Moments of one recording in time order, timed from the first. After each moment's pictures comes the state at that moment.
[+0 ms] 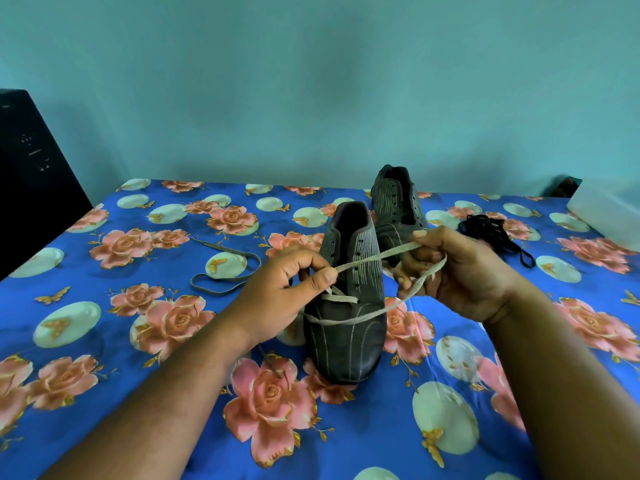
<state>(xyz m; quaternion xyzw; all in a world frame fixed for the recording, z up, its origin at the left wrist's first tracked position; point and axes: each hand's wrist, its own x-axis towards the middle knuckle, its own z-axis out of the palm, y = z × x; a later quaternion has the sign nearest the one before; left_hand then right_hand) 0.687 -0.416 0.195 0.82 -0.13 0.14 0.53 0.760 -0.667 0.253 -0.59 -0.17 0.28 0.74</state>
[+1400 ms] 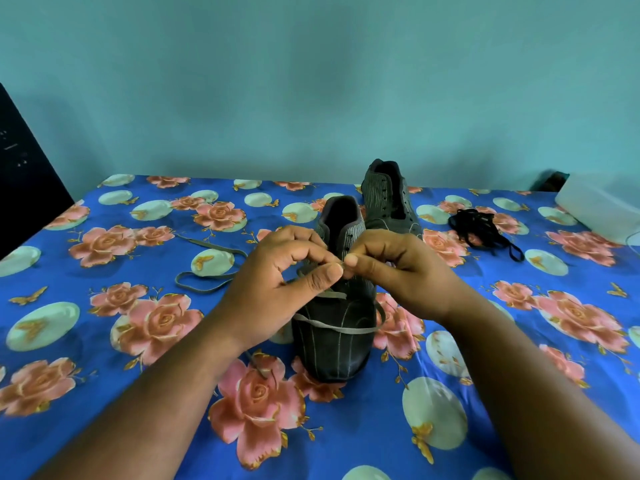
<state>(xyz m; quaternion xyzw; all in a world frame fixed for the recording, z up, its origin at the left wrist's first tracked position) 0.674 -0.431 0.220 0.82 -0.17 0.18 0.51 0.753 -0.640 0.234 -0.76 -0.44 0.01 0.47</state>
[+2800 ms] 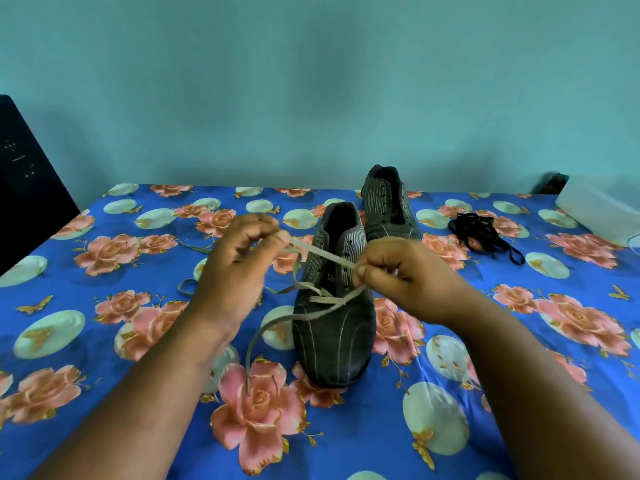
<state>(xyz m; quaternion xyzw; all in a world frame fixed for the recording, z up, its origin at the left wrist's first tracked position) 0.676 -0.418 0.230 0.72 0.01 0.26 0.65 0.756 -0.649 0.238 -0.82 -0.45 -0.03 0.36</state>
